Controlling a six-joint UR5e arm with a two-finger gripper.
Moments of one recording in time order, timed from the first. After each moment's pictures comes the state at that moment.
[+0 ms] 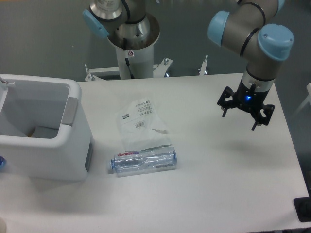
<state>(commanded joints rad) 2.82 -1.90 -1.58 -1.13 1.41 1.35</state>
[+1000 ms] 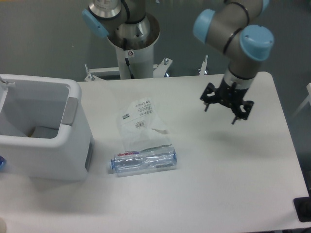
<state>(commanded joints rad) 2.77 -1.76 -1.82 -1.12 1.40 1.28</state>
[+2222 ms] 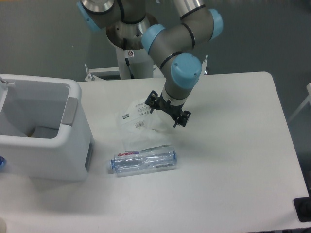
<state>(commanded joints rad) 2.53 -1.83 -1.95 -1.11 1.52 1.07</state>
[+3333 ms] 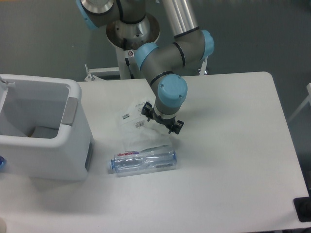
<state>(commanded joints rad) 2.49 -1.90 -1.96 -1.02 1.56 1.00</state>
